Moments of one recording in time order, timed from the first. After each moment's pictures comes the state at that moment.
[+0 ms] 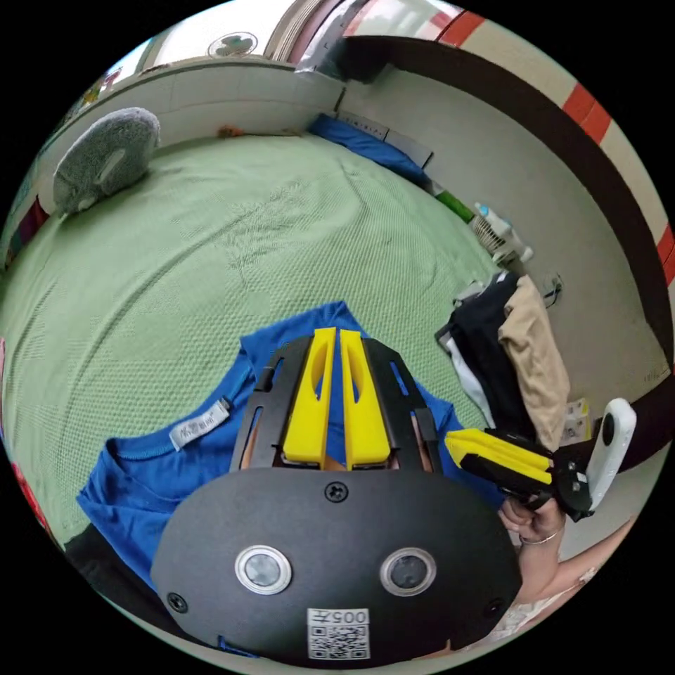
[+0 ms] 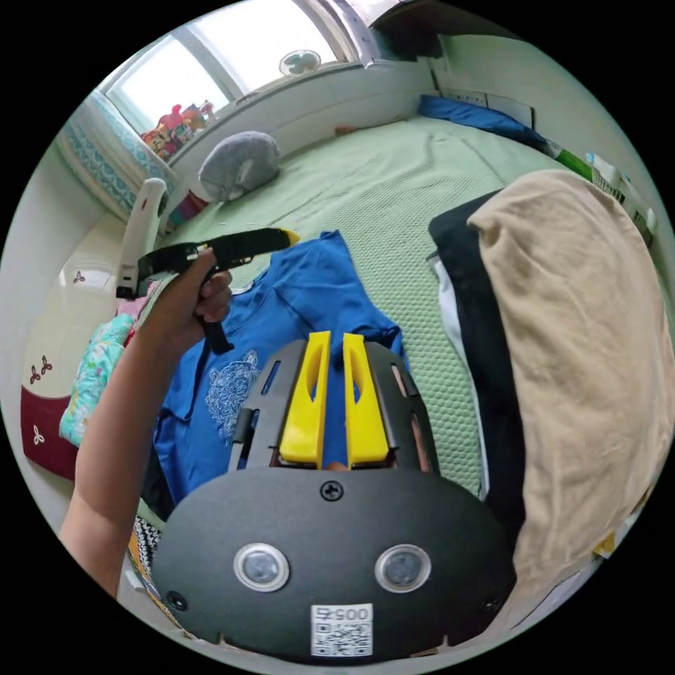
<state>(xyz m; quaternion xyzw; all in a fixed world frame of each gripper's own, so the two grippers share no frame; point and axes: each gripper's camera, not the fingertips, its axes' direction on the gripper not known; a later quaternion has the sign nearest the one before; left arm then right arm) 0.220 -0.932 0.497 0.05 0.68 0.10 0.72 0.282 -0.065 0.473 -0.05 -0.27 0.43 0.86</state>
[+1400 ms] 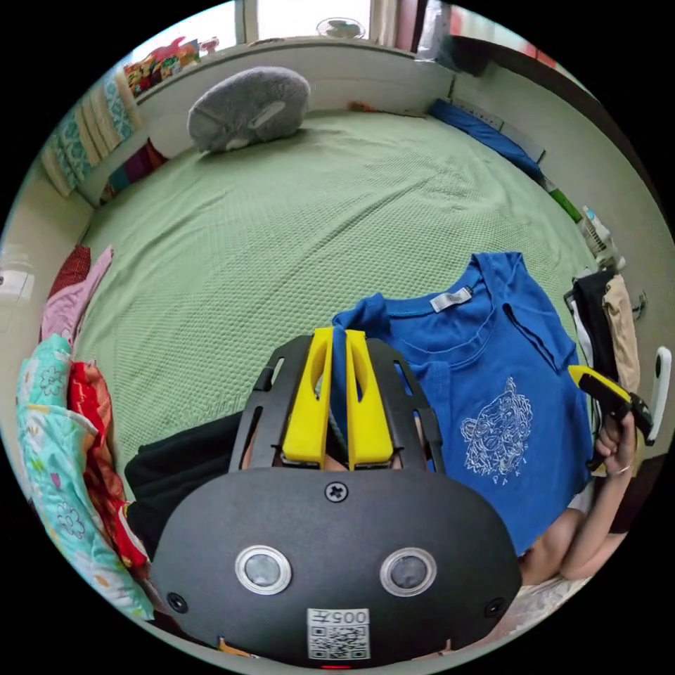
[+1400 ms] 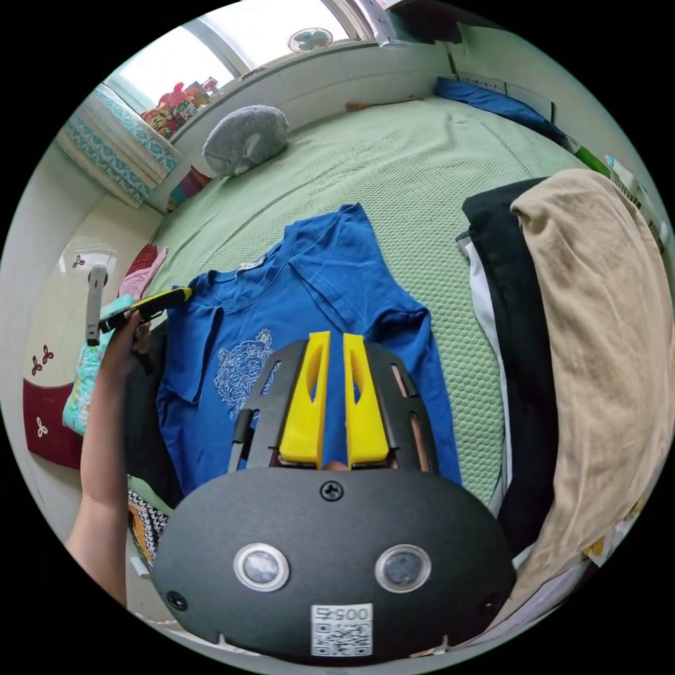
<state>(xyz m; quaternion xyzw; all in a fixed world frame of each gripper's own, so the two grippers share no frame) -0.030 -0.739 0.624 0.00 0.53 0.05 0.85 0.280 -0.091 0.475 -0.09 -0.29 0.40 0.86</state>
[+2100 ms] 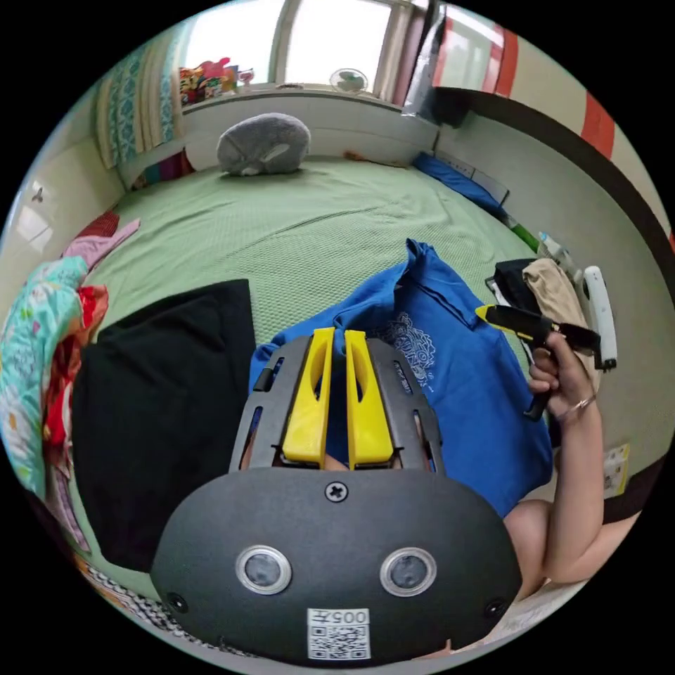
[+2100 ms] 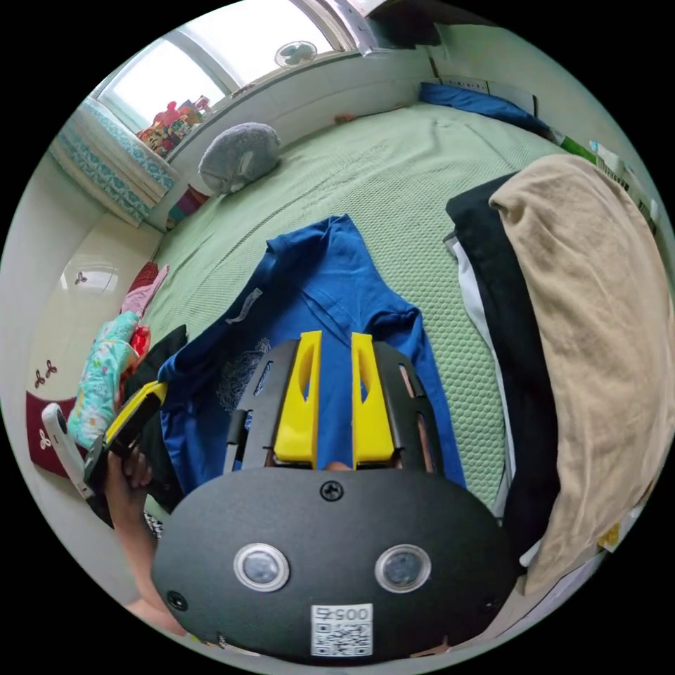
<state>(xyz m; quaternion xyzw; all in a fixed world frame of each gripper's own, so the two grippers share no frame) -0.122 -0.512 0.535 0.04 0.57 -0.07 0.82 0.295 -0.094 0.457 -0.06 -0.27 0.42 0.86</state>
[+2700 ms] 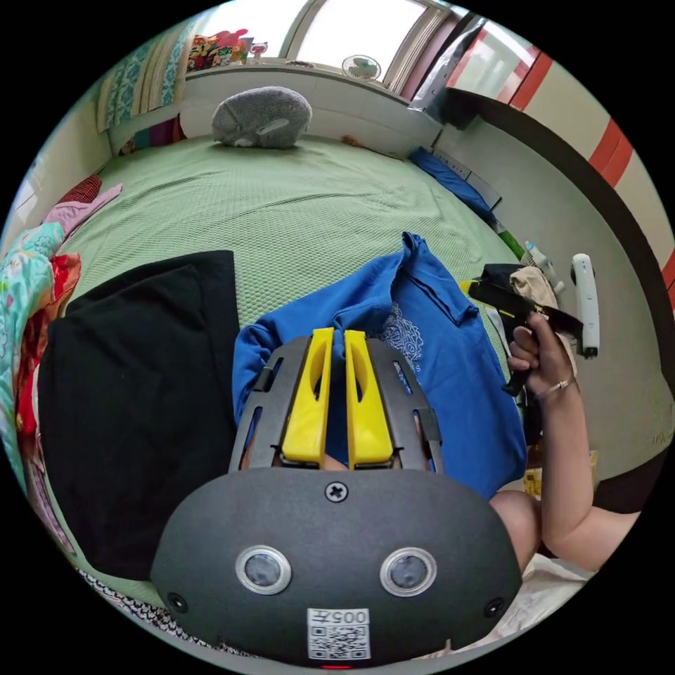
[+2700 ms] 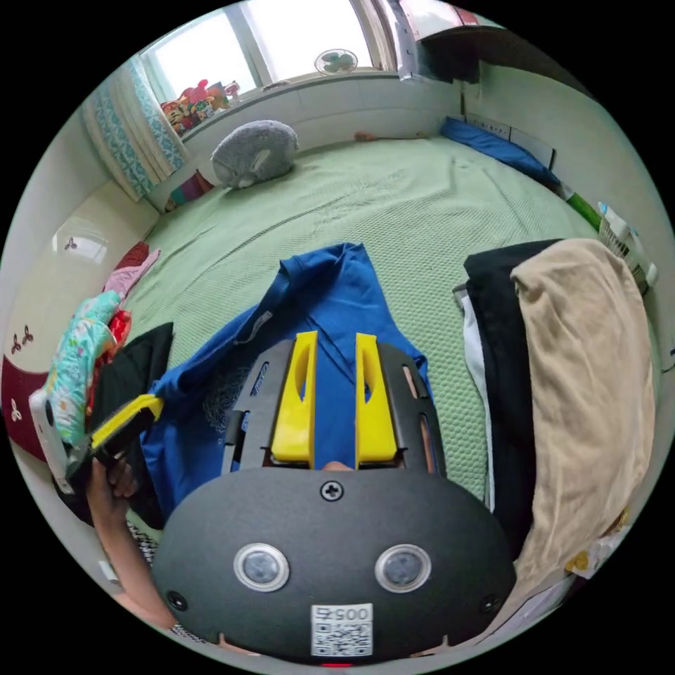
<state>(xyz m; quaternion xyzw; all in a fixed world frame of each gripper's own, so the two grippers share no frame) -0.153 -0.440 0.561 0.00 0.62 -0.07 0.78 0.323 -0.135 0.449 -0.04 -0.25 0.38 0.89</state>
